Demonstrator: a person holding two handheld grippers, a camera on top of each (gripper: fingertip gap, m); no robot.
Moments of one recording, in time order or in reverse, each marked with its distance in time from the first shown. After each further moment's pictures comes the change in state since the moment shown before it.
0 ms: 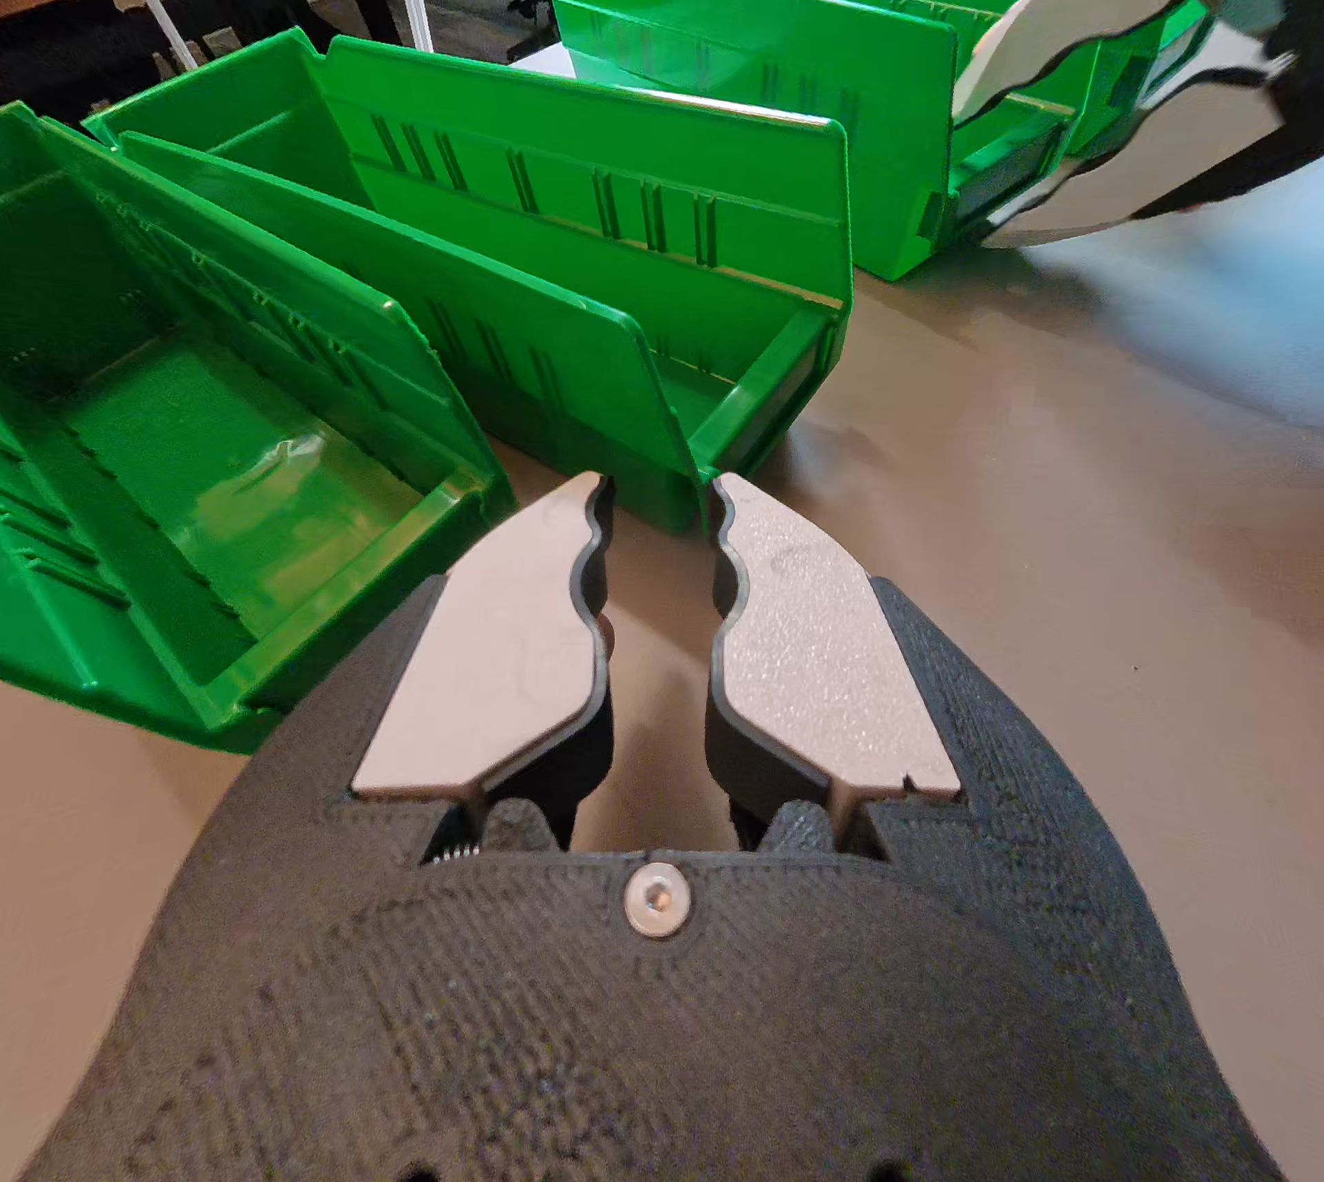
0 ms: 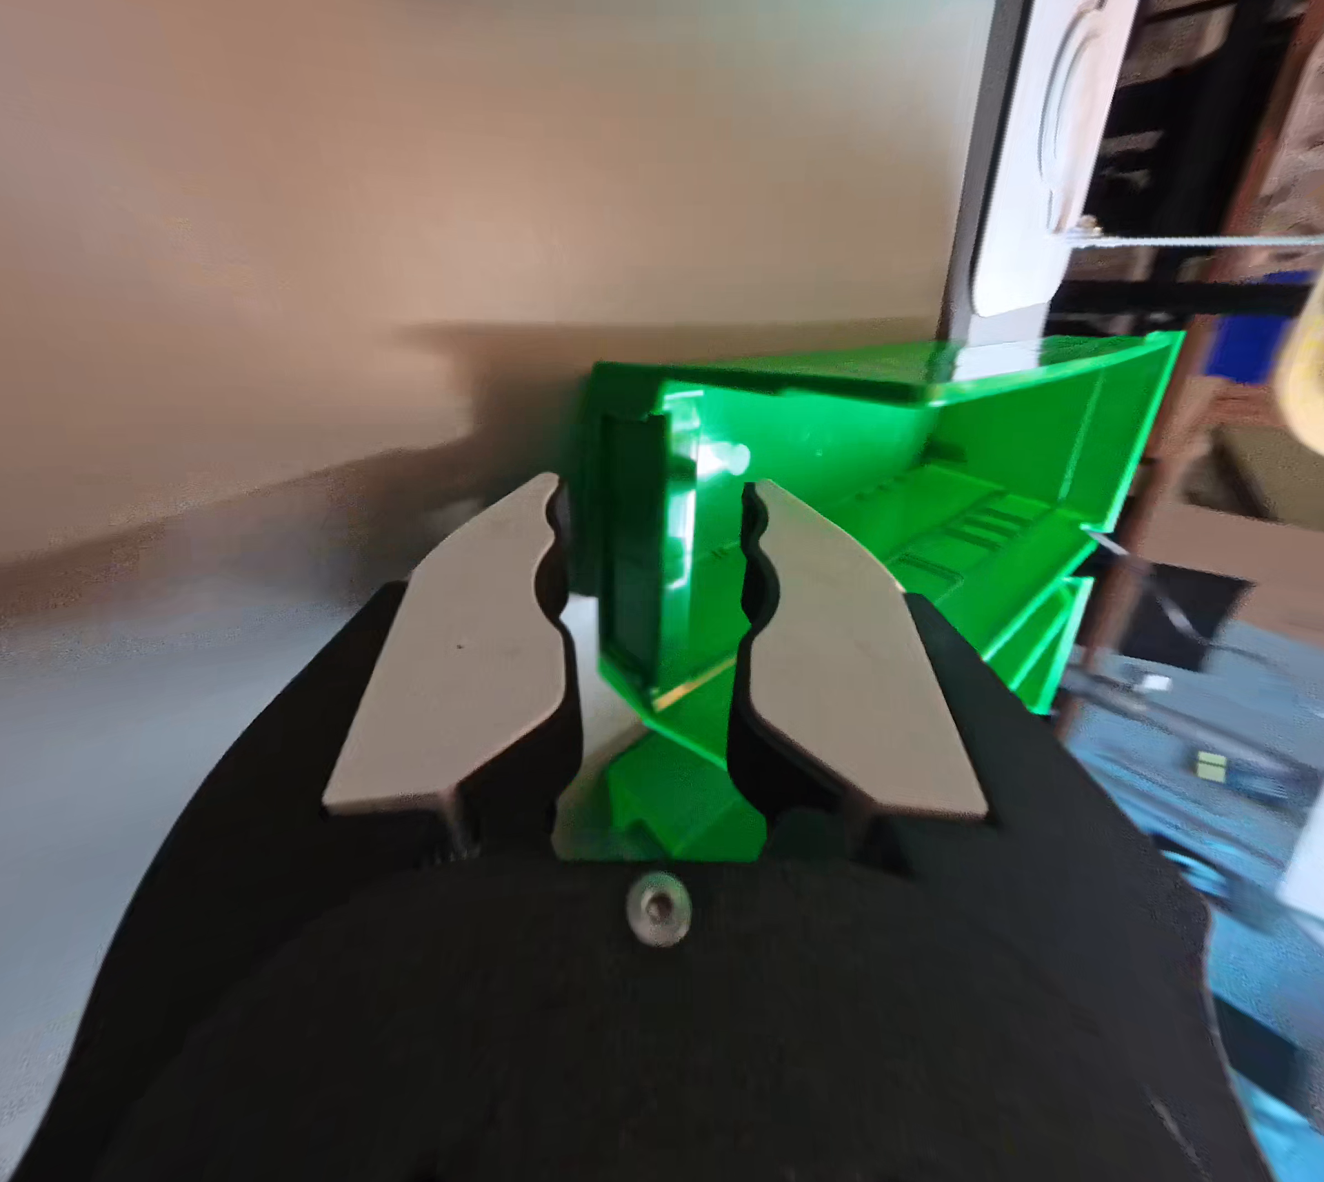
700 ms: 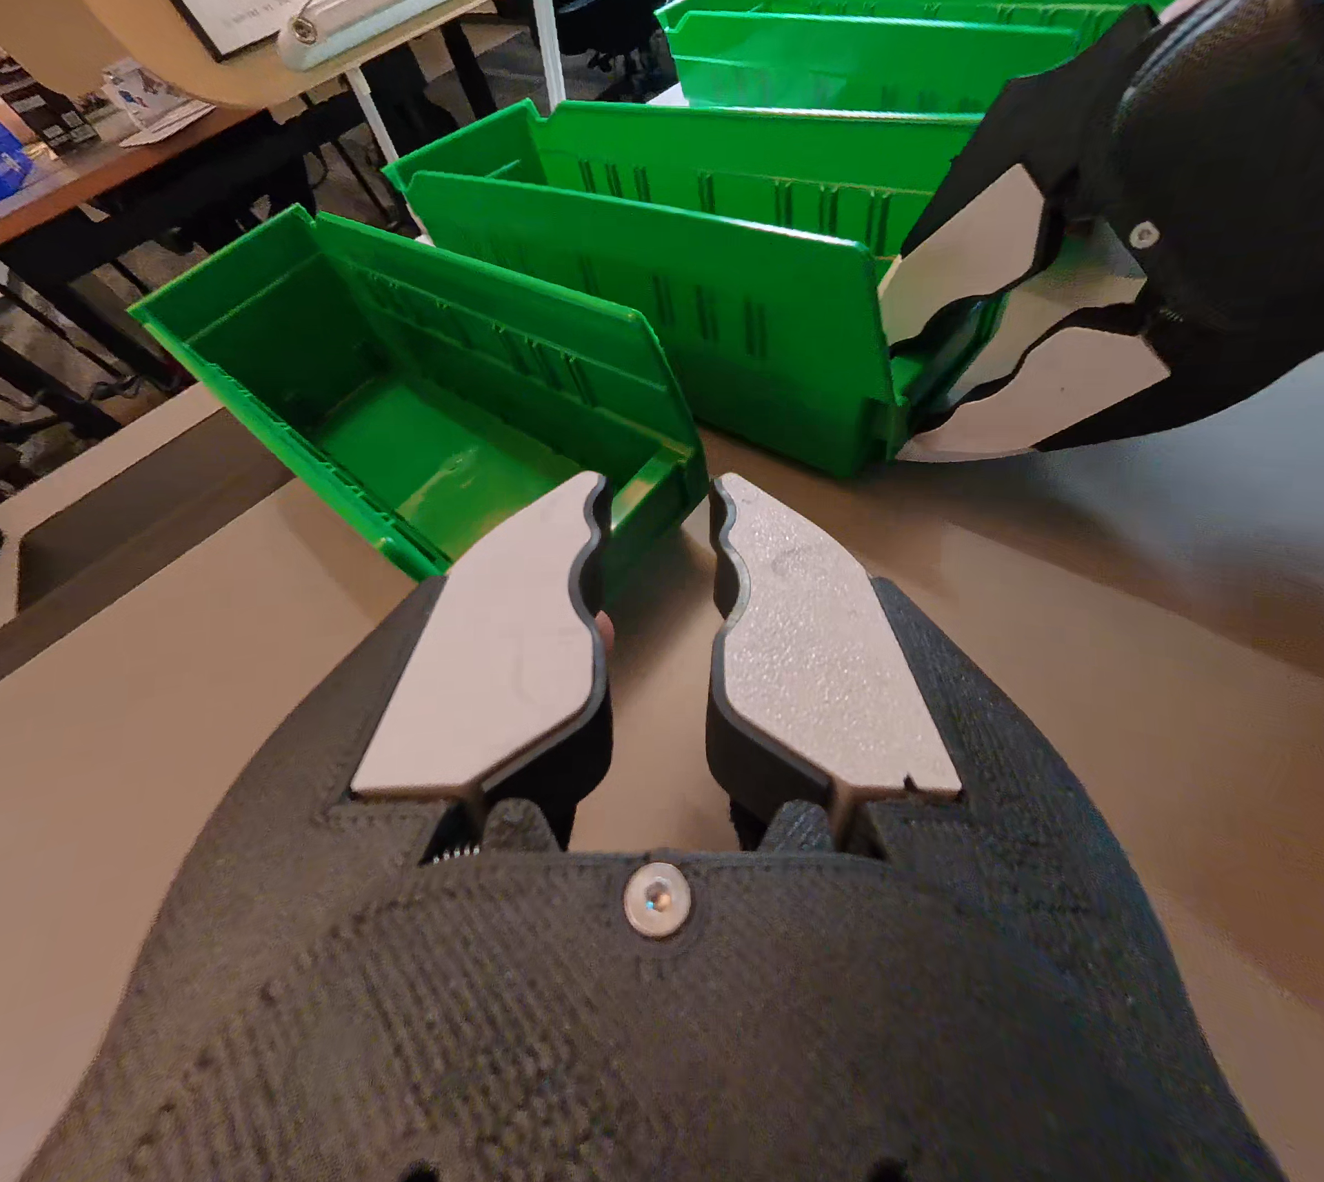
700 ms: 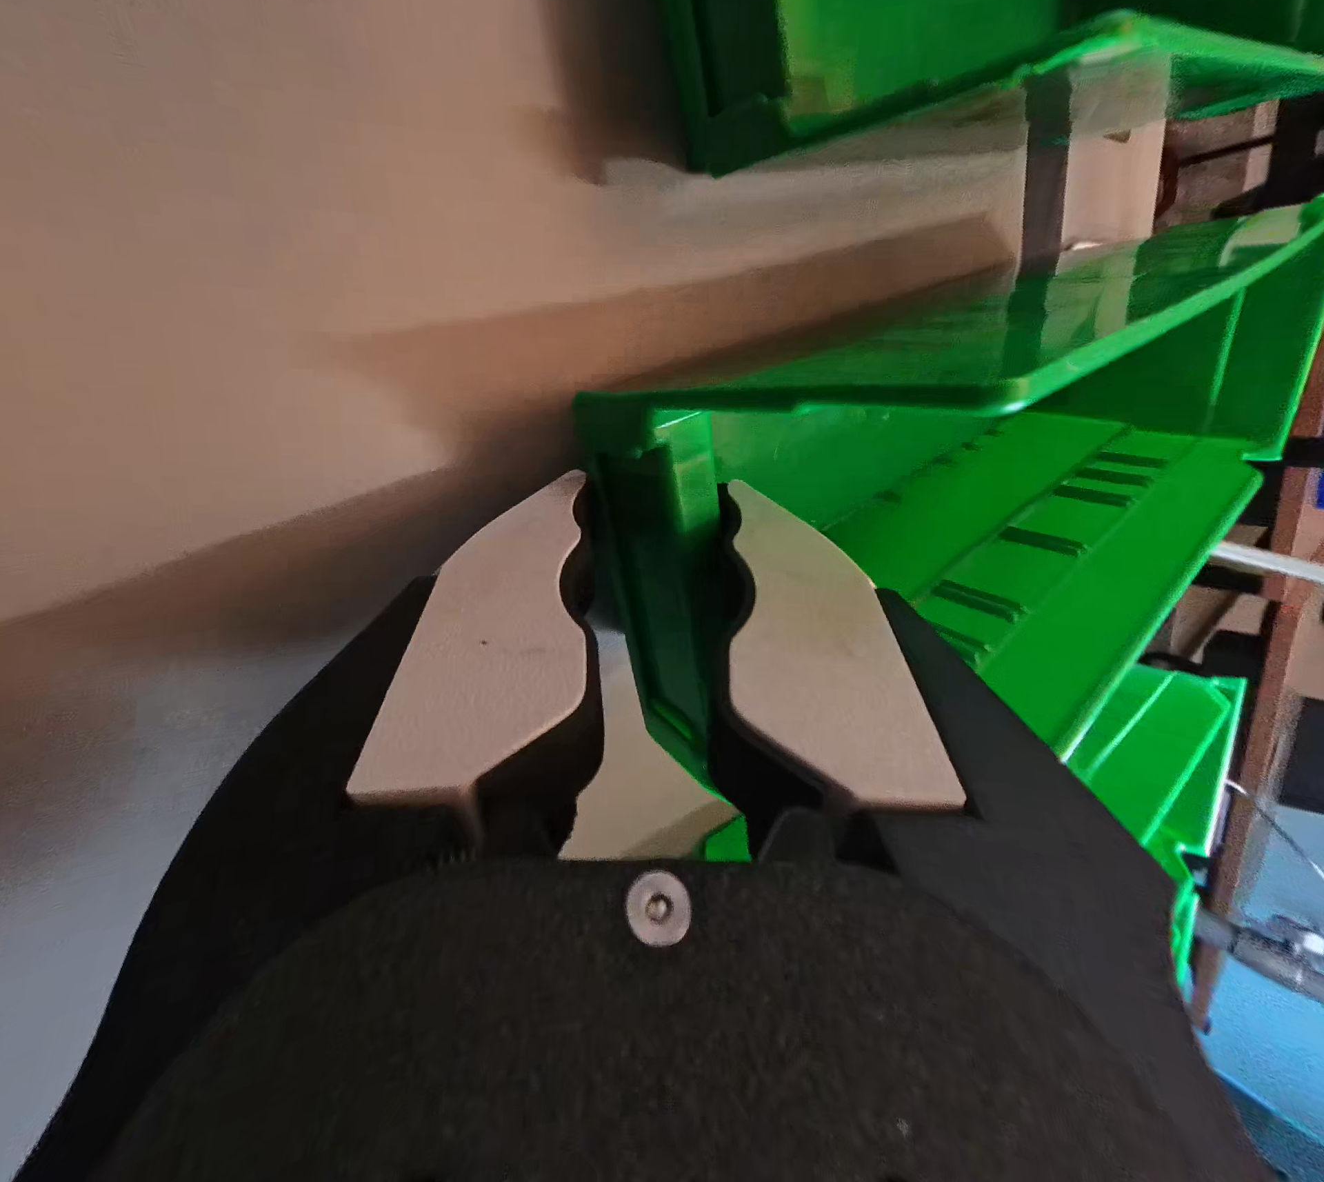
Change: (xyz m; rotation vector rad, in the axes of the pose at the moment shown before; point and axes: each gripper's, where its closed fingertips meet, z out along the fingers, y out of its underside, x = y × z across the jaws) left arm -0.055 -0.010 -0.041 0.038 -0.096 0.114; right arm -0.024 -0.163 0.030 0.176 -0.083 0.091
